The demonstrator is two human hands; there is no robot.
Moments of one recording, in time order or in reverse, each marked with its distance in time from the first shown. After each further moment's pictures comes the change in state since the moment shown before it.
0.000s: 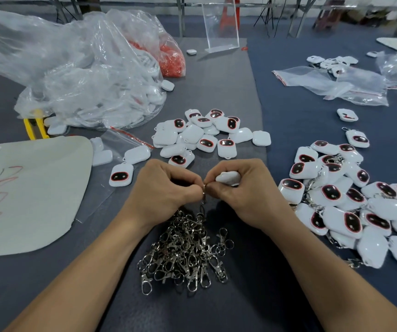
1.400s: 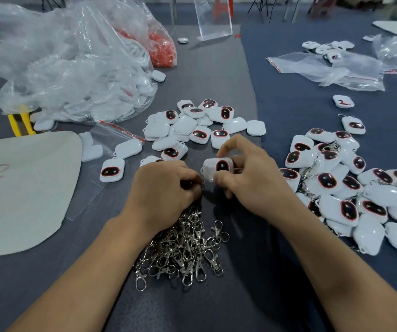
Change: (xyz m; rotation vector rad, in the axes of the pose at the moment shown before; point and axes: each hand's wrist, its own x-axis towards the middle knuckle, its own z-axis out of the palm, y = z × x) left_hand 0.000 -0.003 0.008 0.691 0.059 0.296; right_hand 0.000 0.001 -0.008 -0.148 0.095 0.183
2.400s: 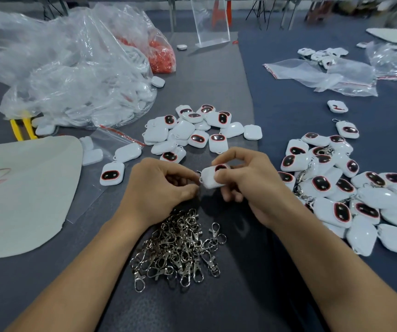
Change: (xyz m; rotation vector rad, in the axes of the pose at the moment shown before) left_hand 0.003 -0.012 0.001 -0.422 0.011 -0.216; right_hand 0.001 -0.005 -0.001 0.503 -0.044 0.290
